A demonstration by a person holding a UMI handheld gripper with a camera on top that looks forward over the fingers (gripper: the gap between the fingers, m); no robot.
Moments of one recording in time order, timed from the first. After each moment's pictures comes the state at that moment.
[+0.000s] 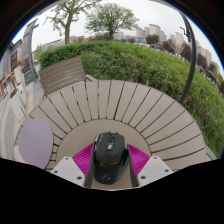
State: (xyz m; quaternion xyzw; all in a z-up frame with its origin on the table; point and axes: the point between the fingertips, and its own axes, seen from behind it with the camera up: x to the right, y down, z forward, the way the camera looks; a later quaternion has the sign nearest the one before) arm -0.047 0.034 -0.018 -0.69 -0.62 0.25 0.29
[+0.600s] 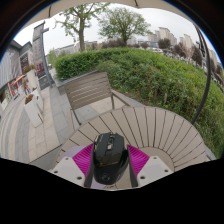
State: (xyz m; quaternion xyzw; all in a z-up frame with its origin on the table) arm -0.085 -0.121 0.125 -0.65 -0.64 0.32 0.26
